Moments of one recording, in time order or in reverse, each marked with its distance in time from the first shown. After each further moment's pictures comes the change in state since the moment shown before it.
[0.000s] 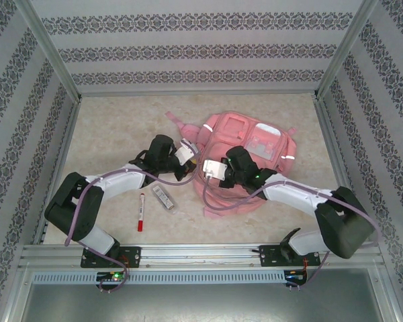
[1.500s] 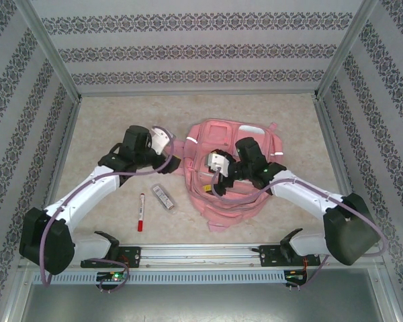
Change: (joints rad) left arm 0.129 -0.312 0.080 -0.449 -0.169 -0.206; right arm -0.063 -0.041 0.061 -0.019 -0.475 0.182
